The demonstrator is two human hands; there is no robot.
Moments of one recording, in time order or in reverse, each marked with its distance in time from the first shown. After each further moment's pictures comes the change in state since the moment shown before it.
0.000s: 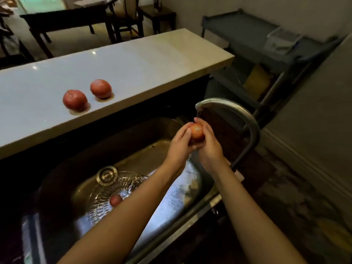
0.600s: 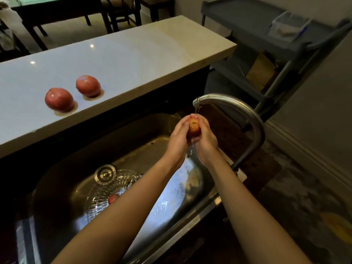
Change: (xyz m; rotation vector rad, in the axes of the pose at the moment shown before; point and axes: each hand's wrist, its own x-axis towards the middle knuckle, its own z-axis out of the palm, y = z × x) left_hand 0.036 -0.017 -0.004 0.008 0.004 -0.005; right_hand 0.032 0.013 -0.001 -0.004 0.082 0.067
